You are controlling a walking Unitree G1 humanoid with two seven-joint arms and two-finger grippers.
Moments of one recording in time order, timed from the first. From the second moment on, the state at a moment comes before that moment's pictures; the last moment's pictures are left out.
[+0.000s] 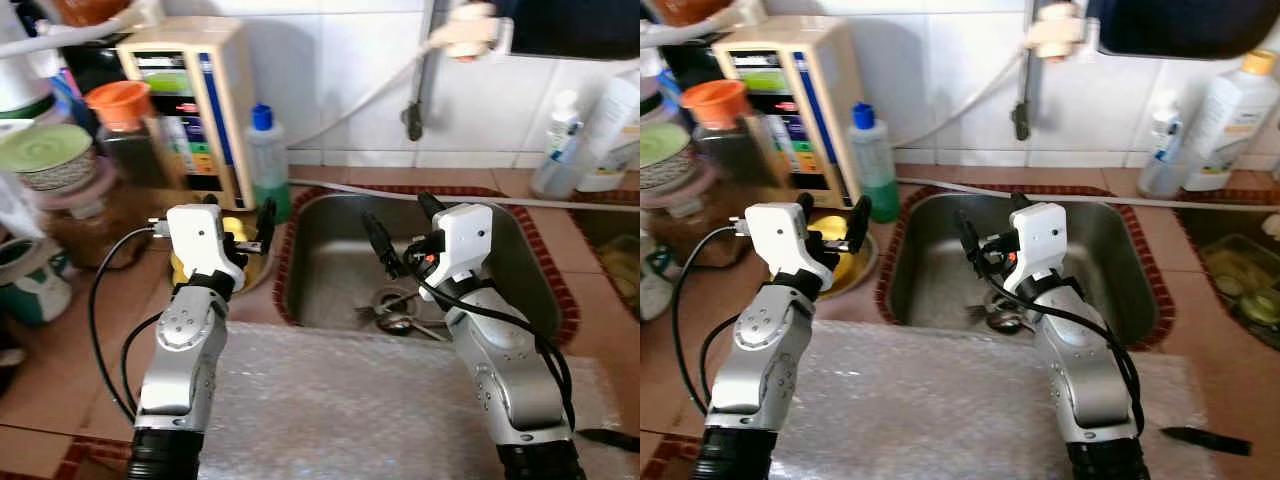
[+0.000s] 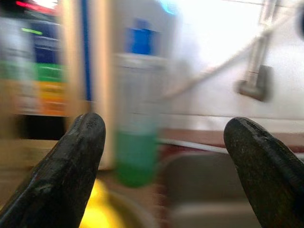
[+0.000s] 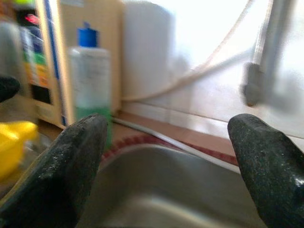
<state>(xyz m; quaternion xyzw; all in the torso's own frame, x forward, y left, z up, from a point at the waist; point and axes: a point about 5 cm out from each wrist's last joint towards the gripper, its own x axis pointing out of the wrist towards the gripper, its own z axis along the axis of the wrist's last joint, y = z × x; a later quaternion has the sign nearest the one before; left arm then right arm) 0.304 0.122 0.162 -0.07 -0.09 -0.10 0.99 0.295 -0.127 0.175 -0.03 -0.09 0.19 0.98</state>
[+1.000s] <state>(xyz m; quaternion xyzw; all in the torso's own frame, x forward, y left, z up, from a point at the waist) 0.323 0.177 0.172 -0.01 -0.10 0.04 0.99 0.295 -0.122 0.171 -0.02 -0.09 0.21 0.97</state>
